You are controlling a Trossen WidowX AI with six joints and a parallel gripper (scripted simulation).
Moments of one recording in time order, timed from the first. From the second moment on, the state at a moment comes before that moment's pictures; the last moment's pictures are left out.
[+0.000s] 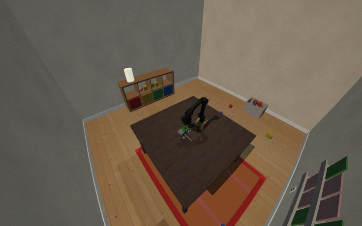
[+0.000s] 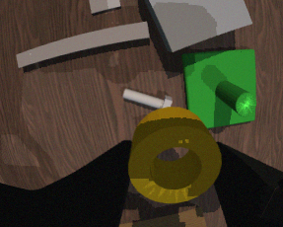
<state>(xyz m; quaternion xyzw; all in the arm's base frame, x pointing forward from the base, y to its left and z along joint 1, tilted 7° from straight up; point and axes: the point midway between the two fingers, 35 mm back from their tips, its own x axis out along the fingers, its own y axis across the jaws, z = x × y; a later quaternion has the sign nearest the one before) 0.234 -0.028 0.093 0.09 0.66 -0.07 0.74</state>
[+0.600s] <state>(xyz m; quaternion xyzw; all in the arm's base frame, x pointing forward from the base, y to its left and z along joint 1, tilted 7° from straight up) 0.232 -0.078 0.084 0.04 0.66 -0.03 0.75</state>
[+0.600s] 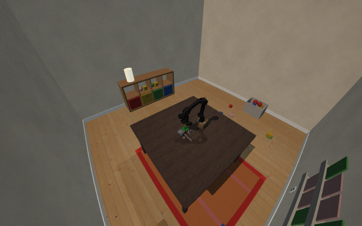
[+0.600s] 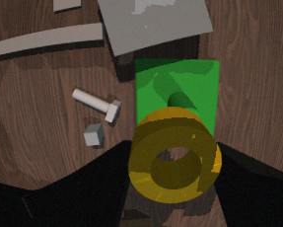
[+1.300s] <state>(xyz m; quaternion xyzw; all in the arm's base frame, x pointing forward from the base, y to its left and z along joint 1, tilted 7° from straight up) 0.234 -0.096 0.067 0.03 0.66 -0.02 0.75</state>
